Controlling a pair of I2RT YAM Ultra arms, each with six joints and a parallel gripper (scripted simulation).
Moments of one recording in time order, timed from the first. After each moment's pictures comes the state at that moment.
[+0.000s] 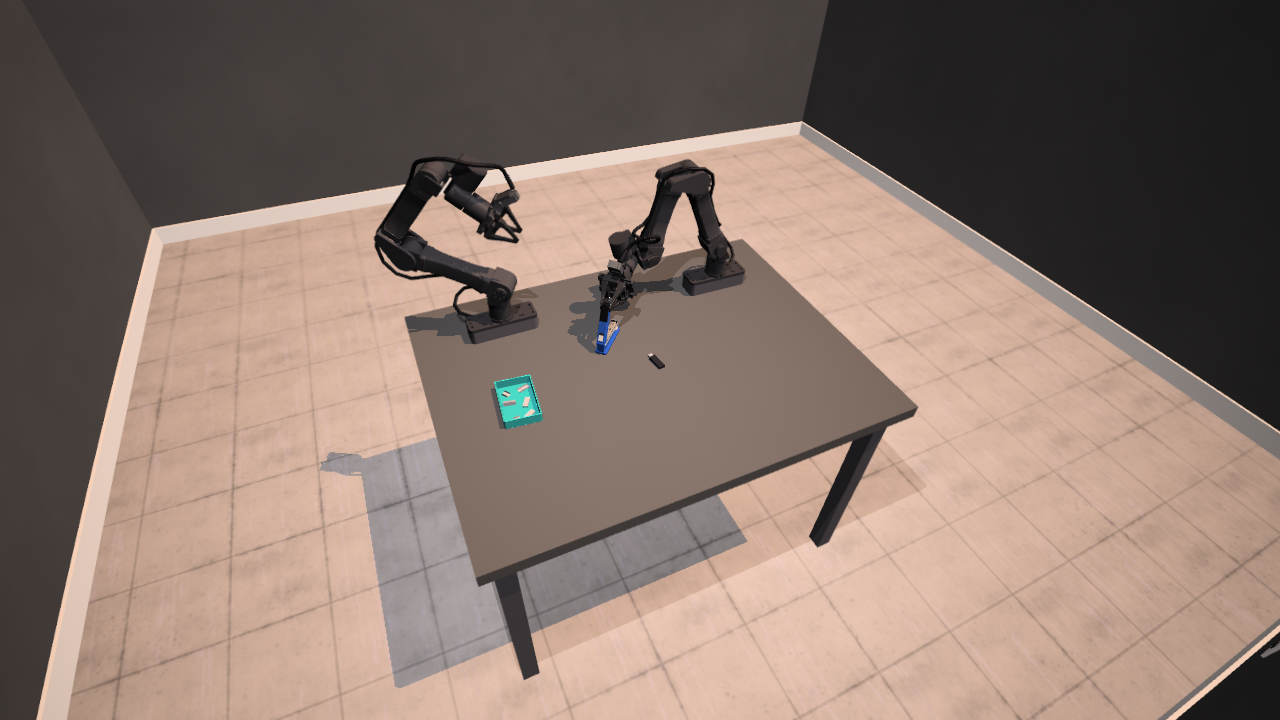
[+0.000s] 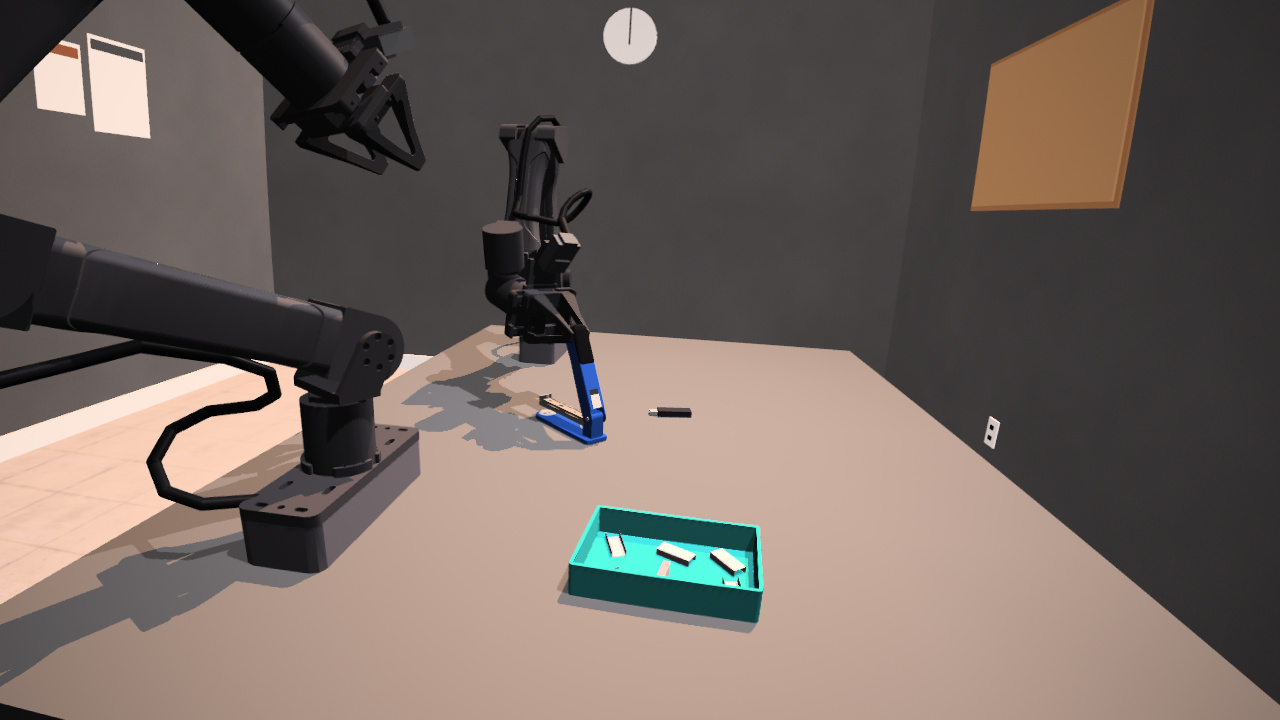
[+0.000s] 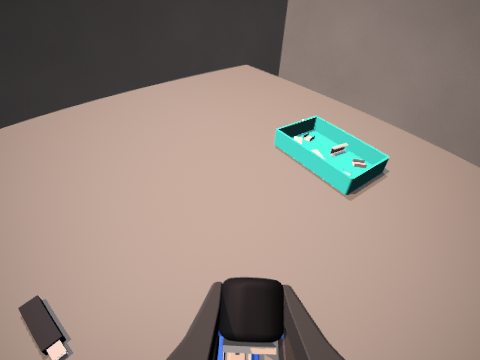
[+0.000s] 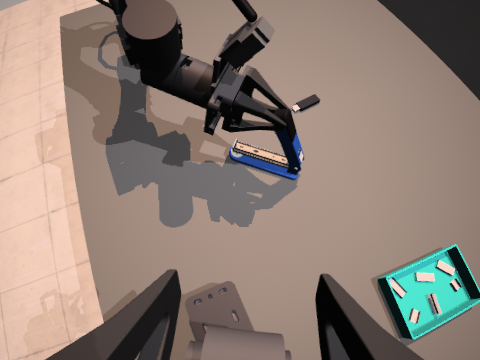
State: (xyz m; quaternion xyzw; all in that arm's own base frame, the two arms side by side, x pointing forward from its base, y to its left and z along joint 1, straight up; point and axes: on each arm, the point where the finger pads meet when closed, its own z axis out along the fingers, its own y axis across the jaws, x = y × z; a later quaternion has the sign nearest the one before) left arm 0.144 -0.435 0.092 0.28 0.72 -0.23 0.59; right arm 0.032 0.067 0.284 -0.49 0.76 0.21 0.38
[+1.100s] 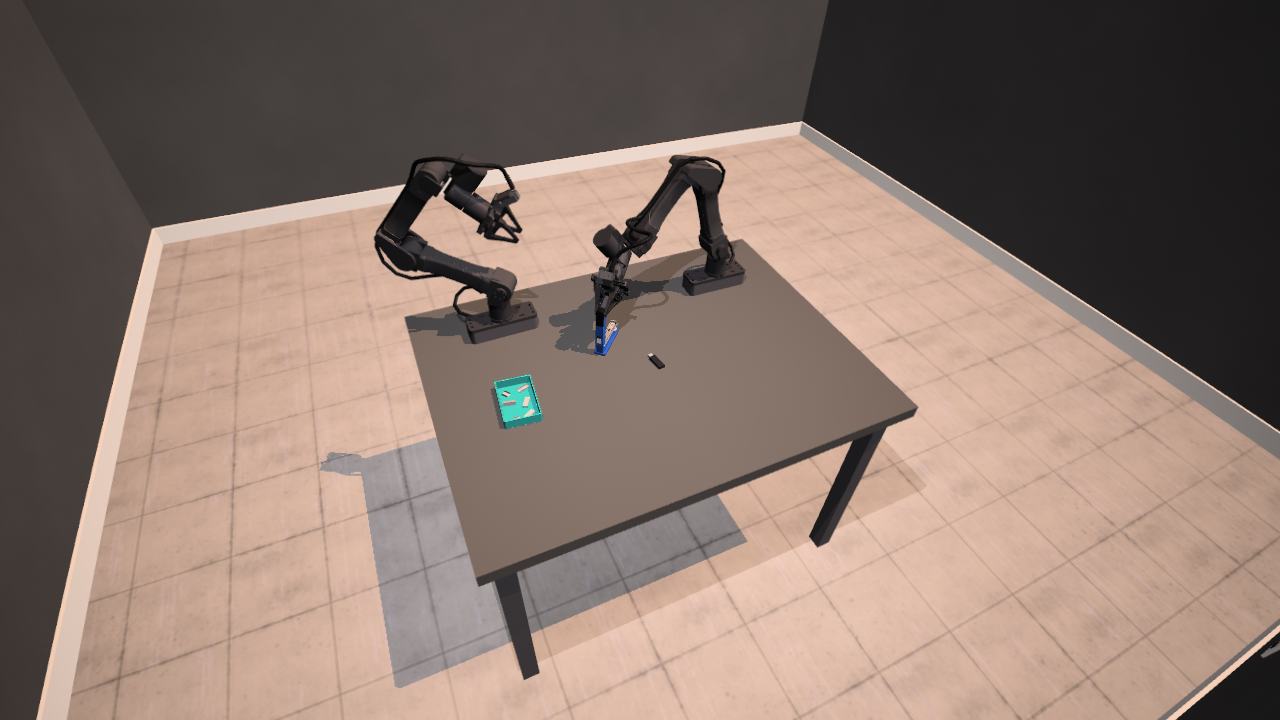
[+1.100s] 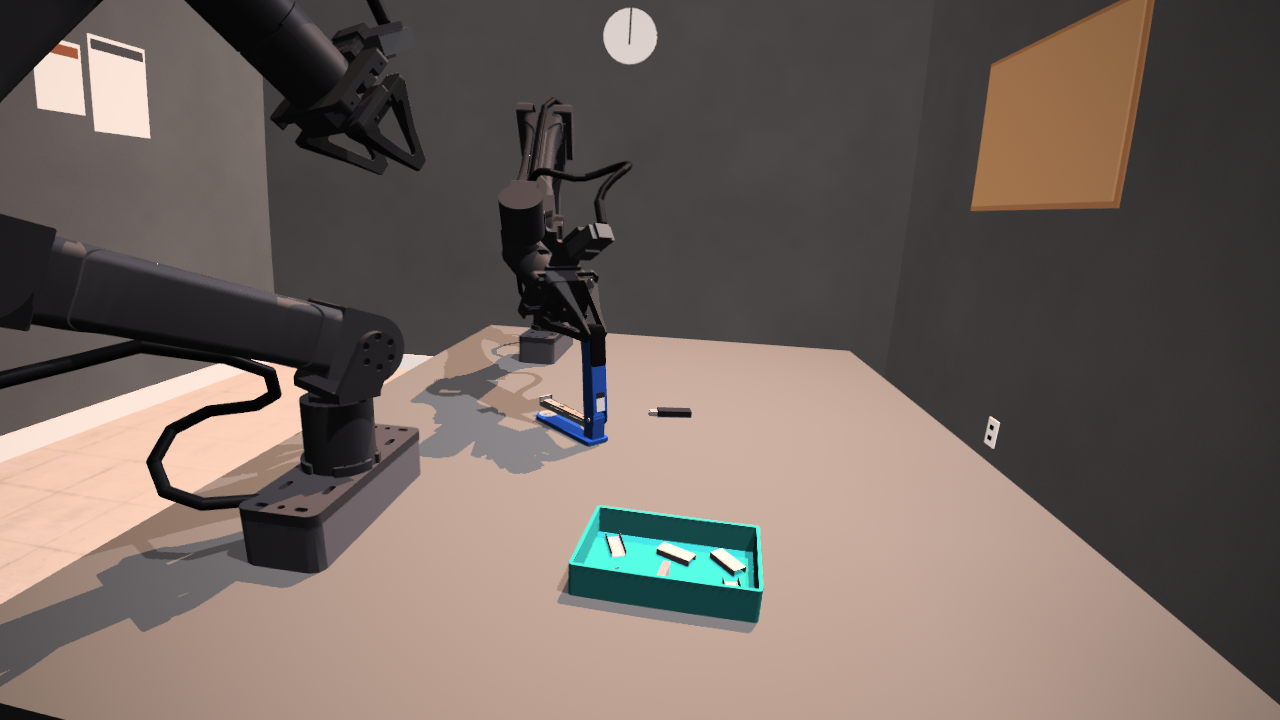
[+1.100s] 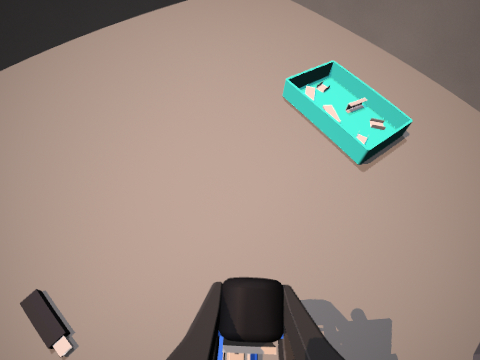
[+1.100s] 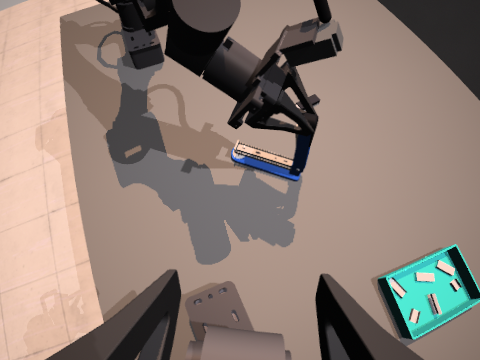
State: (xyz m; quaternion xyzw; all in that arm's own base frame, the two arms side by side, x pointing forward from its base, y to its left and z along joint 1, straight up) left arm 0.169 -0.460 0.100 0.30 0.80 -0.18 0.48; right arm 0.032 0.067 0.284 -0.49 0.76 0.21 0.38
